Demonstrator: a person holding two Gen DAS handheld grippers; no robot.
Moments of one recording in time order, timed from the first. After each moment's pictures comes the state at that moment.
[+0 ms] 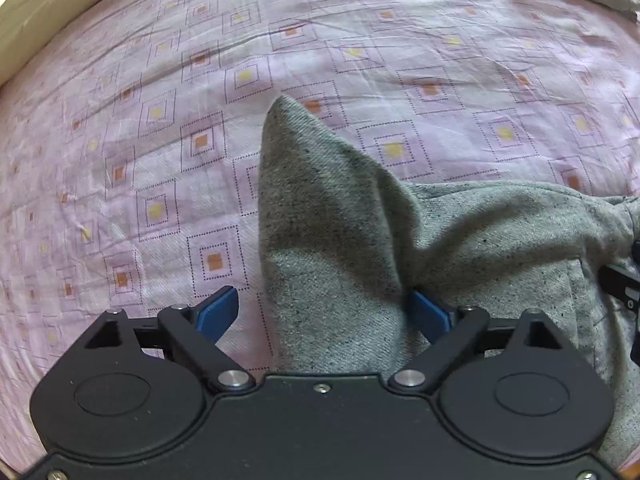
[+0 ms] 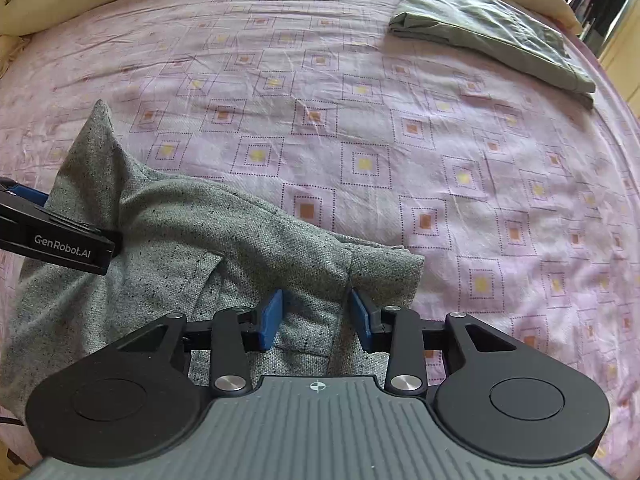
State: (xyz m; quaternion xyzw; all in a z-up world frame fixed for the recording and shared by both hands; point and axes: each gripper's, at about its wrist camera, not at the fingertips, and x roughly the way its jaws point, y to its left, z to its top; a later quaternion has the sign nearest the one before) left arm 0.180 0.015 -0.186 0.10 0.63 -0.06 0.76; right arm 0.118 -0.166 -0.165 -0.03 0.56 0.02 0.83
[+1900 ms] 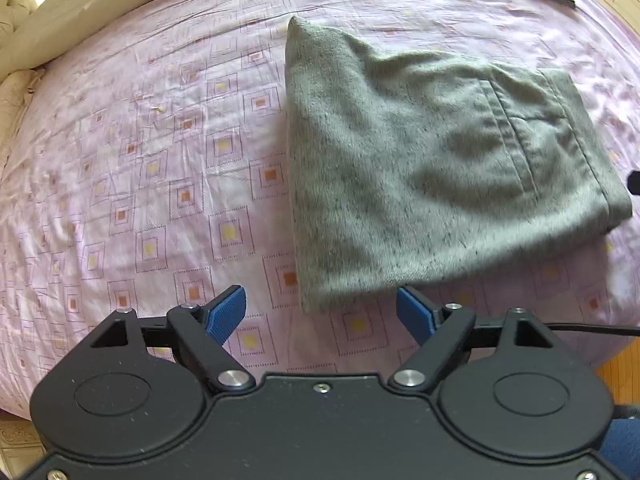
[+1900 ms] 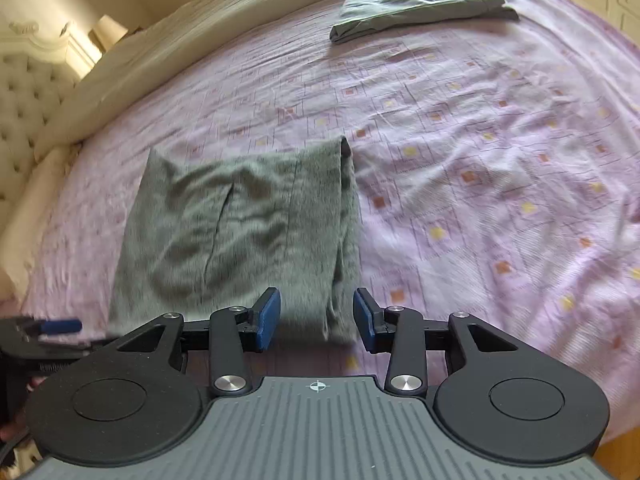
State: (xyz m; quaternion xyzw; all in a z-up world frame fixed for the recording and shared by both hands) left arm 0.003 0.047 -0.137 0.10 0.58 -0.05 0.81; right arm -0.005 -0.261 -0.133 0.18 0.51 0.06 0.84
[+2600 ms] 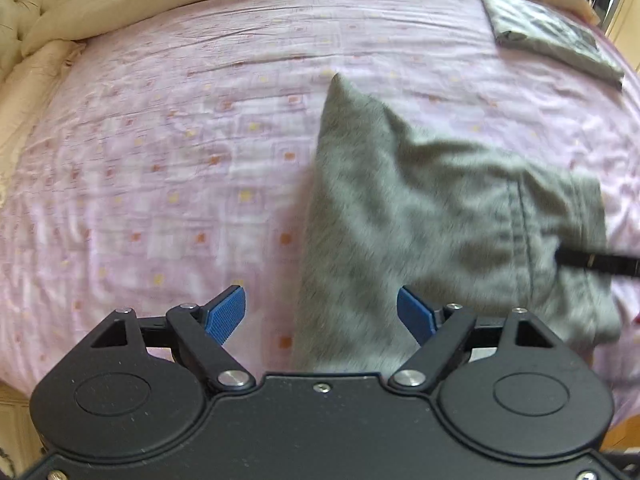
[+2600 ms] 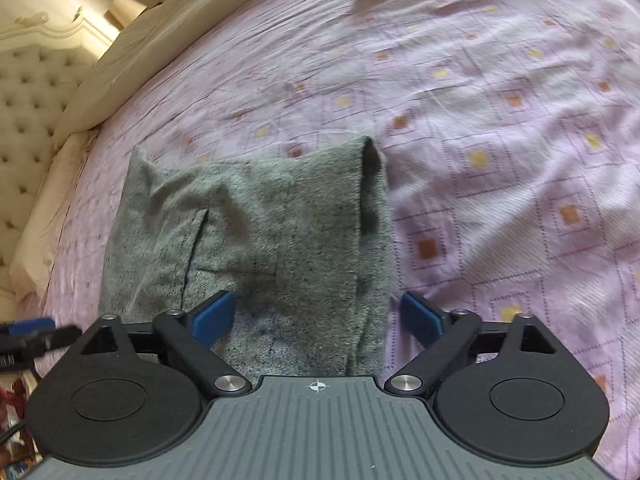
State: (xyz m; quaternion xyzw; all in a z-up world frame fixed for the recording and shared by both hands) left arm 0.050 0.038 -0.113 0.02 0.56 0.00 0.83; right arm 0.065 -0.256 -0.189 0.17 0.54 0.14 0.81
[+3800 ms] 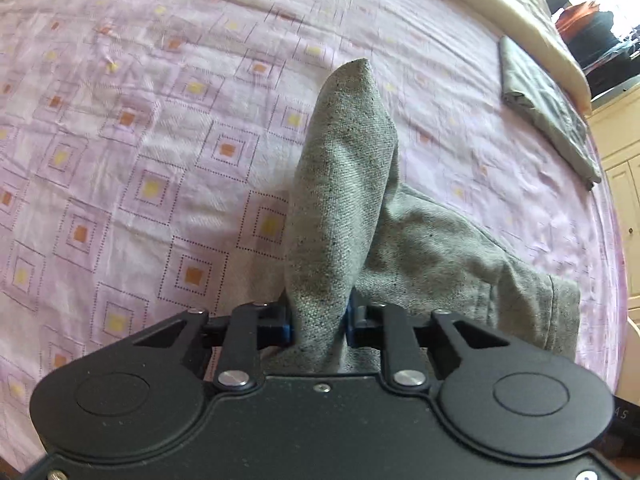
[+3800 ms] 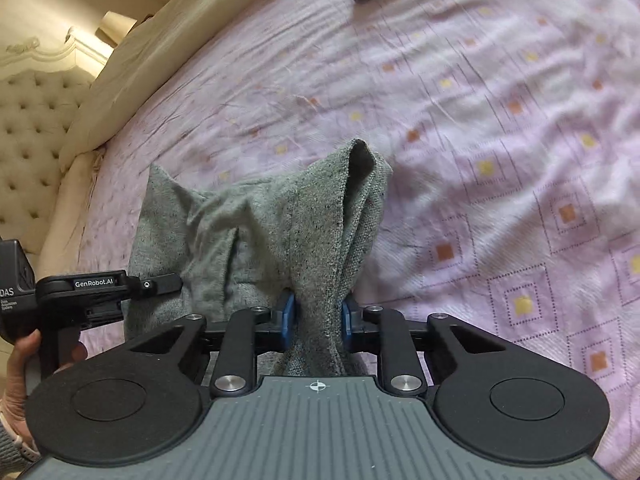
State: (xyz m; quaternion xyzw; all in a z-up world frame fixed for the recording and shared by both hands) left arm 0.104 0.080 -0.155 -0.20 0.58 -0.05 0.78; right arm 0.064 -0.250 -0.141 0.22 0.54 0.12 0.80
